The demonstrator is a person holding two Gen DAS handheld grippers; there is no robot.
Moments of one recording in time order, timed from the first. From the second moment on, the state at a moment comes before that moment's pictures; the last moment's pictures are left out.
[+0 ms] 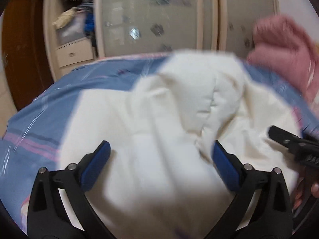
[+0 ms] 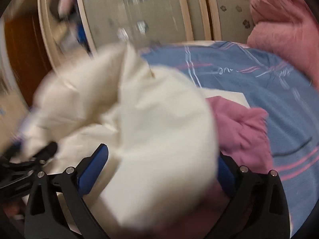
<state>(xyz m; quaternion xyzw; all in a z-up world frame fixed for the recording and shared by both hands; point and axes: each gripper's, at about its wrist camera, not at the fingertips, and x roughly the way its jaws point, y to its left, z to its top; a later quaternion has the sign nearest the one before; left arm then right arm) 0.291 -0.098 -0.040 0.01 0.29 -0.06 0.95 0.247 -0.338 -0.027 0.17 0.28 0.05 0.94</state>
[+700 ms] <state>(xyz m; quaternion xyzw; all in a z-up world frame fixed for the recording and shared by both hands) -0.004 -0.018 -0.019 0.03 0.32 -0.08 0.94 -0.091 -0.314 0.008 0.09 0.24 0.00 0.97</state>
